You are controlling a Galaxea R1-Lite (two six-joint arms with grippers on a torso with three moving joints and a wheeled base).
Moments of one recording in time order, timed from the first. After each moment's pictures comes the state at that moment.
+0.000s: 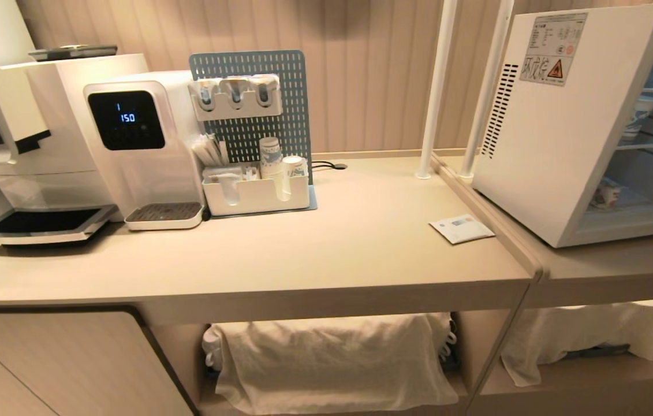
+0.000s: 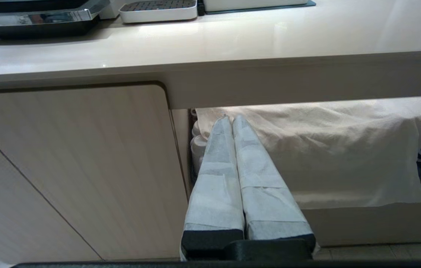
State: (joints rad) left arm 0.00 0.00 0.00 0.00 0.00 0.03; right arm 0.00 0.00 0.00 -0.02 0.00 0.02
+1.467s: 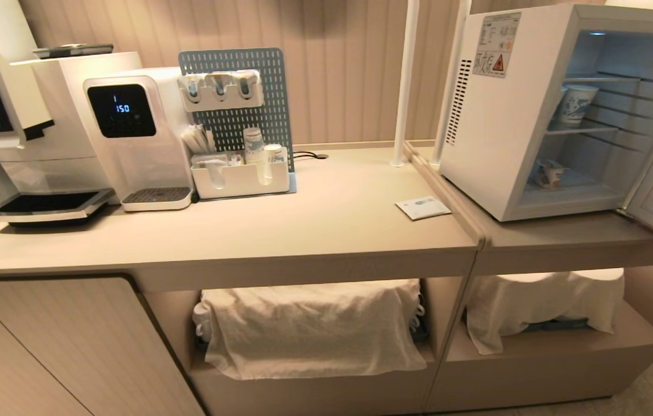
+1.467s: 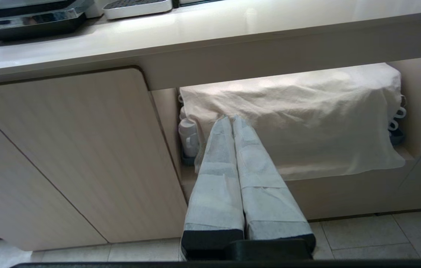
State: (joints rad) left arm 0.00 0.00 0.00 0.01 -0.01 0.09; right arm 0.00 0.00 0.00 -0.02 0.00 0.02
